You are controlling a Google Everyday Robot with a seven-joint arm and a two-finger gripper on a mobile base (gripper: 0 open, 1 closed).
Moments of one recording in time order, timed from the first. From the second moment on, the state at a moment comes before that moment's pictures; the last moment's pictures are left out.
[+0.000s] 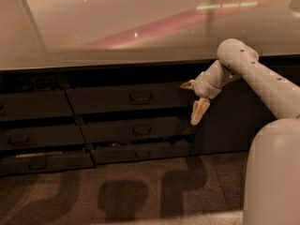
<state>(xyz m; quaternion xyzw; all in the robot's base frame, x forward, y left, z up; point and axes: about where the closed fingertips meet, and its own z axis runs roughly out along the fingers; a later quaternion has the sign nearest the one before) 0.686 -0.168 0.659 -0.74 0.63 0.14 0.22</state>
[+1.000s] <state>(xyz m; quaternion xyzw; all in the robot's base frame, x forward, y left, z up) 0.681 -0.147 0.697 -0.74 0.63 0.08 0.22</state>
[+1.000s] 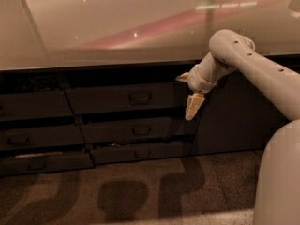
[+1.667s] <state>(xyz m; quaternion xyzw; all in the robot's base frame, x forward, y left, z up) 0.703 -0.158 0.690 -0.72 0.67 0.05 0.17</state>
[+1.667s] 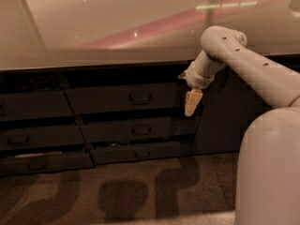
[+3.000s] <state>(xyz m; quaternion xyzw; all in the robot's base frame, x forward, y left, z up) 0.724 -0.183 0.647 -0.69 0.71 0.09 0.14</state>
